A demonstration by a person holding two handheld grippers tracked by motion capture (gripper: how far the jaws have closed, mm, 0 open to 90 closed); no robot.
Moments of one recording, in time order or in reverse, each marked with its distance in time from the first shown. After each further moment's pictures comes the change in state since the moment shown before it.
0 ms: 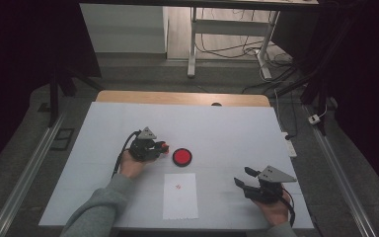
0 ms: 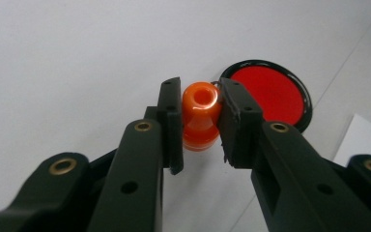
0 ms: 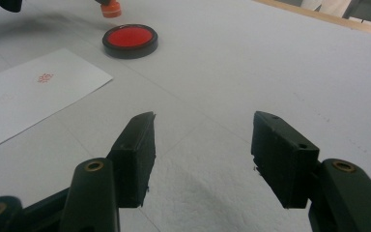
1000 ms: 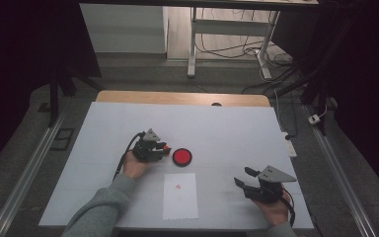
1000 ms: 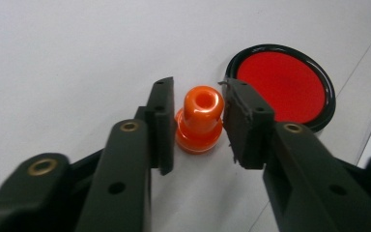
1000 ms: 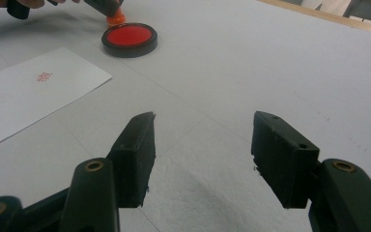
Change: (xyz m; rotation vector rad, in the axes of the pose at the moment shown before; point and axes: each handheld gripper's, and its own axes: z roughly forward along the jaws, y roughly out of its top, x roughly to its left) left arm -0.001 -0.003 0.013 0.033 0.013 0.012; right arm -0.001 0.000 0.000 0.004 0.001 0.001
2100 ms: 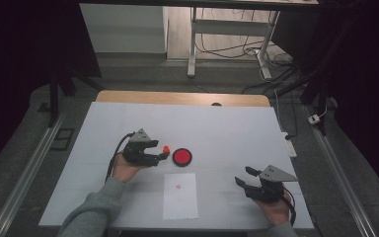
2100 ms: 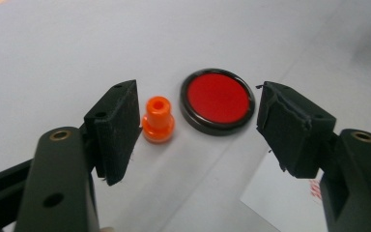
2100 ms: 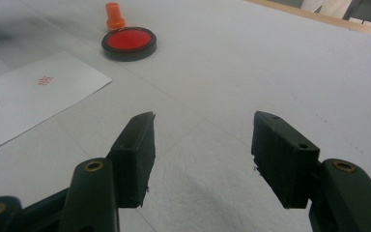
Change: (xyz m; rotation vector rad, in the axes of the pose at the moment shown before) left arm -0.019 0.001 -0.055 -0.081 -0.069 -0.002; right arm -0.003 0.001 -0.002 -0.012 0.004 0.006
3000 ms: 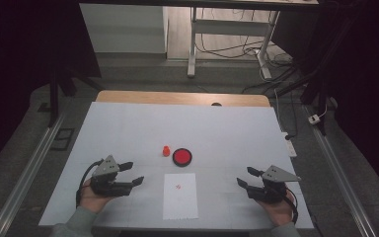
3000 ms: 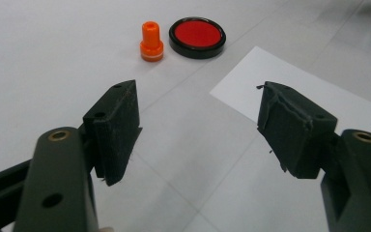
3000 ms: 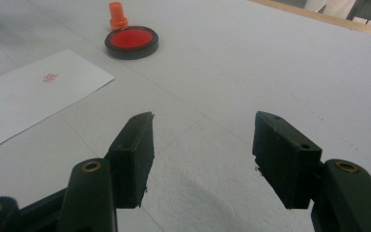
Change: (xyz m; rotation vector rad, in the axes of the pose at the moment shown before) left arm -0.027 -0.076 -0.081 -0.050 0.053 0.012; right arm -0.004 0.000 -0.006 0.007 0.015 -0.005
